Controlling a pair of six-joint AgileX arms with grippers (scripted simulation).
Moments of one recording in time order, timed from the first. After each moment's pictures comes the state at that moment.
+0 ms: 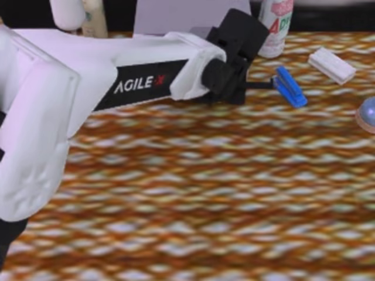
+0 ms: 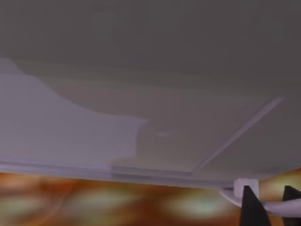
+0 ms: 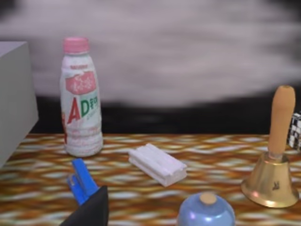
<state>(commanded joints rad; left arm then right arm) -0.71 2.25 1.71 -0.40 -0.36 -0.49 0.00 0.00 0.00 0.00 0.00 0.00</state>
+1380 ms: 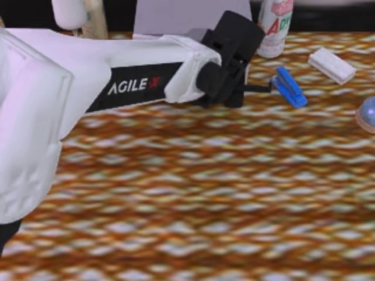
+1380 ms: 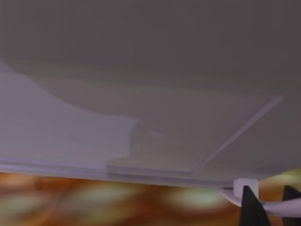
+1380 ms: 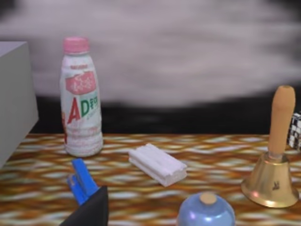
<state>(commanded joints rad) -0.71 2.22 1.66 -0.36 -0.33 -0.46 0.00 0.00 0.00 0.00 0.00 0.00</state>
